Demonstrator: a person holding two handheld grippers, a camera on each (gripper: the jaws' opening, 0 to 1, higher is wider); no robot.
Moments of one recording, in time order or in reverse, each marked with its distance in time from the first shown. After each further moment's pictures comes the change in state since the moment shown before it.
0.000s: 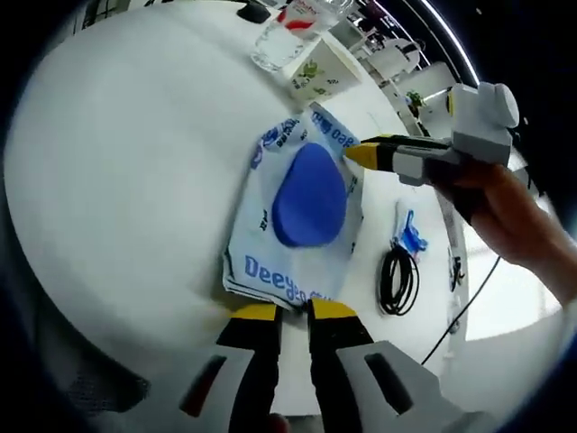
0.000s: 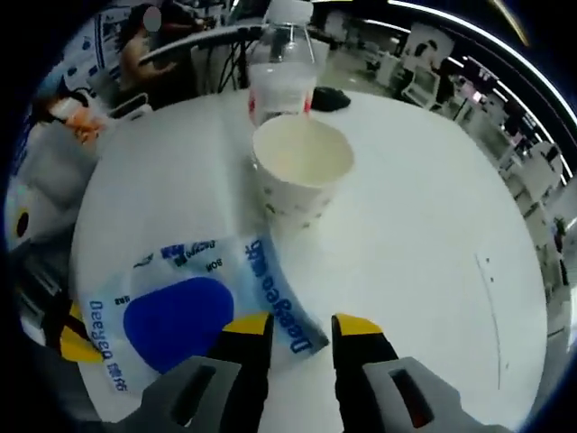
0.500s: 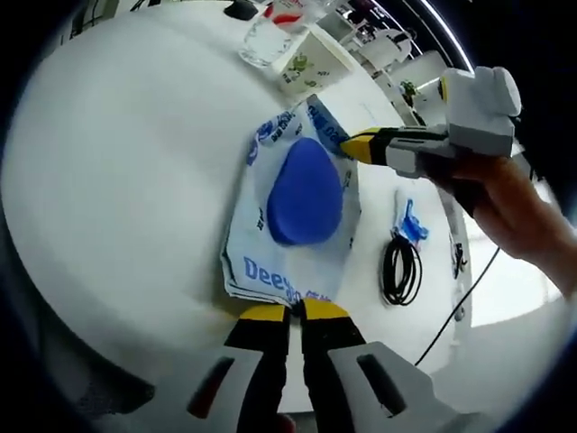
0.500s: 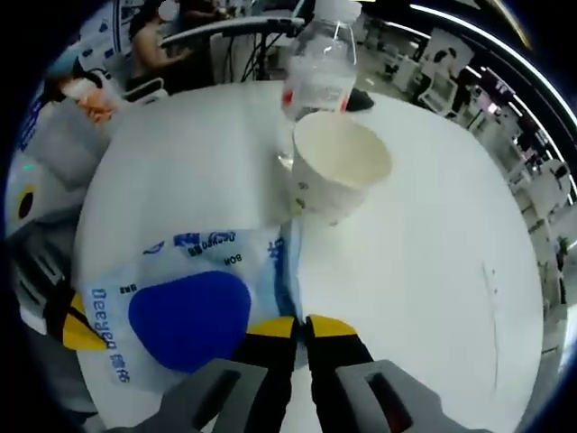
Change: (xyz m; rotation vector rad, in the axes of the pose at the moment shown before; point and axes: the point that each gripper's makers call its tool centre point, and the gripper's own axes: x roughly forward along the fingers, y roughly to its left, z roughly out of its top) left arm 0.000 0.003 -0.004 0.074 0.032 0.002; right arm -0.003 0.012 -0.008 -0.037 0.025 -0.004
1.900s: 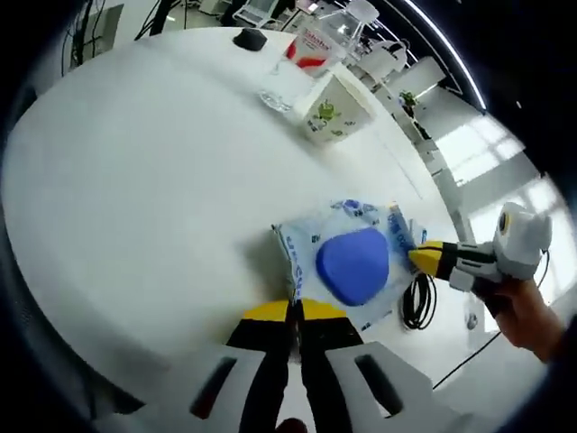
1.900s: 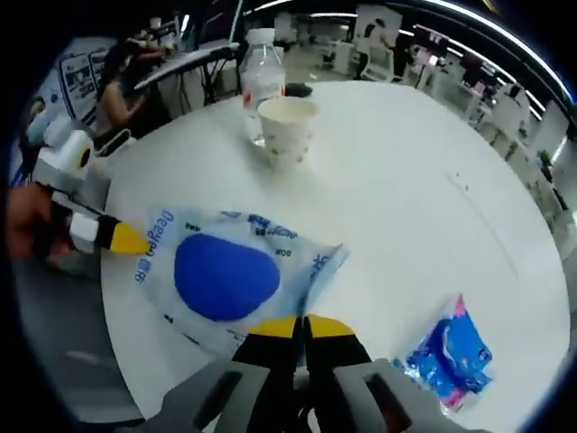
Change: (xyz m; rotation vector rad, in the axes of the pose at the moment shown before) left arm -0.015 0.037 0.059 0.021 -0.115 0.027; right arm -0.068 0.024 -0.079 0.336 -0.049 -0.044
